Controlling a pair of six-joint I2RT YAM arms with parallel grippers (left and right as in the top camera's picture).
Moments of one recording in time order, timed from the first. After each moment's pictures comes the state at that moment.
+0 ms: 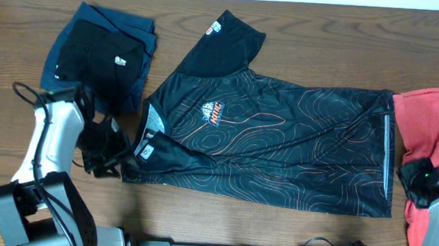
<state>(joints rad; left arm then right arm) 0.27 1.59 1.09 -1.37 0.28 -0.17 -0.70 1.20 0.75 -0.71 -0.26 0.44</state>
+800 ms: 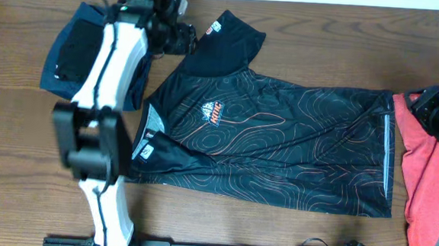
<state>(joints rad) -0.11 2.14 1.90 -0.85 0.36 -0.08 -0.49 1.36 1.26 -0.84 -0.47 0.38</state>
